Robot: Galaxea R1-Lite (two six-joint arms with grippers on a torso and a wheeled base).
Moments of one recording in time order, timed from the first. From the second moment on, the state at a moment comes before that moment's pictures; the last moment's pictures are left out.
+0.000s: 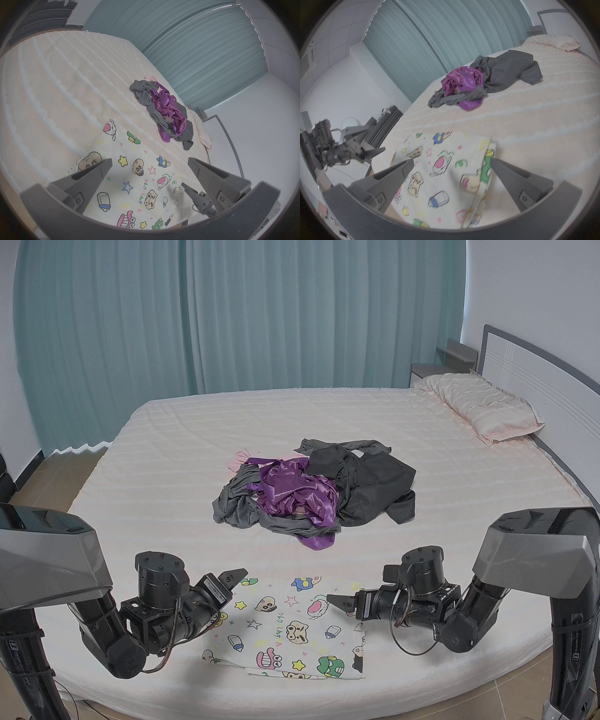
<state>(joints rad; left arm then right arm) -0.45 2.10 -0.39 -1.23 0.06 -1.02 0.55 2.35 -0.71 -1.11 0.15 0.45</state>
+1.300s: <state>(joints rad) -0.43 2.12 -0.40 -1.23 0.06 -1.02 0.46 2.50 -0.90 -1.06 0.09 0.46</state>
